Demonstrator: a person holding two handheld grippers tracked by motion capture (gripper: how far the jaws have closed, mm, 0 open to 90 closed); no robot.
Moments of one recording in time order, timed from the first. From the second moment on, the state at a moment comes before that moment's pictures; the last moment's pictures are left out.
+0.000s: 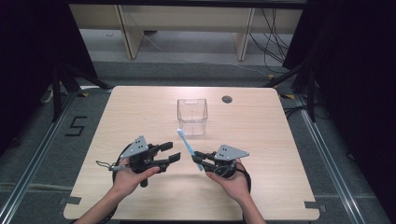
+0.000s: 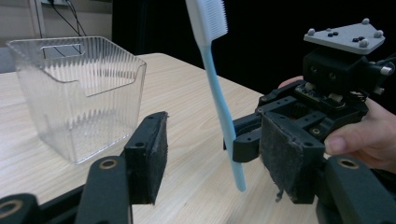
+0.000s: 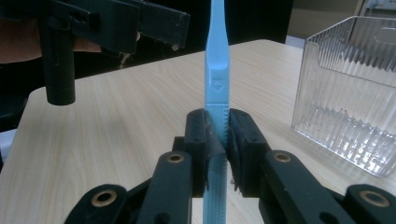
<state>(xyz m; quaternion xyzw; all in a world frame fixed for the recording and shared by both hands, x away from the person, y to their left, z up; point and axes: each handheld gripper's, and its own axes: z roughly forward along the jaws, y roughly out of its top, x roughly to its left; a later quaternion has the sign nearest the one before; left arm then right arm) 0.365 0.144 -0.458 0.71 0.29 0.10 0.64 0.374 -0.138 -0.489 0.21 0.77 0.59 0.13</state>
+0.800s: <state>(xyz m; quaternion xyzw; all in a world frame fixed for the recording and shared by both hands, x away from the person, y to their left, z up) 0.383 0.118 -0.452 0.70 0.30 0.08 0.64 0.376 -0.129 -0.485 0.22 0.77 0.59 0.15</state>
